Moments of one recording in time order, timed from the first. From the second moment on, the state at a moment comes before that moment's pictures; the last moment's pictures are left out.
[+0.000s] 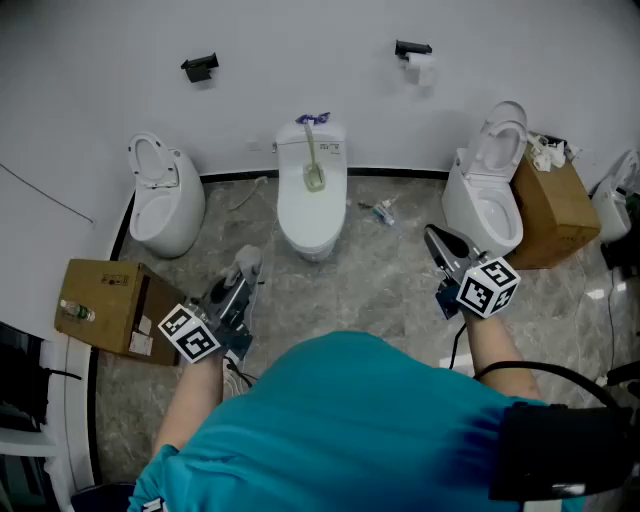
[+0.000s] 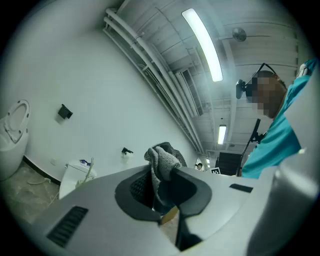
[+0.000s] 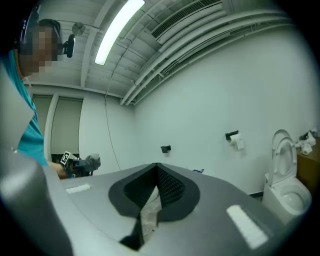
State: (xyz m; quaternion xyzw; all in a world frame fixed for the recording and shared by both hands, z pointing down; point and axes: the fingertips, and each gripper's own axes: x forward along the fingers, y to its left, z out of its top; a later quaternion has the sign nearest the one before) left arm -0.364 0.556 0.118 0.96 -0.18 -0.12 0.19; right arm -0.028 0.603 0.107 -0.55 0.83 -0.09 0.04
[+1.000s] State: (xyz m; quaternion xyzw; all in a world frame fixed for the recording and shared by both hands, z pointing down) left arm -0.313 0.544 0.107 0.95 -0.22 -0.12 0.17; right arm 0.016 0.597 0.102 -0.55 0.83 -0.05 0.01
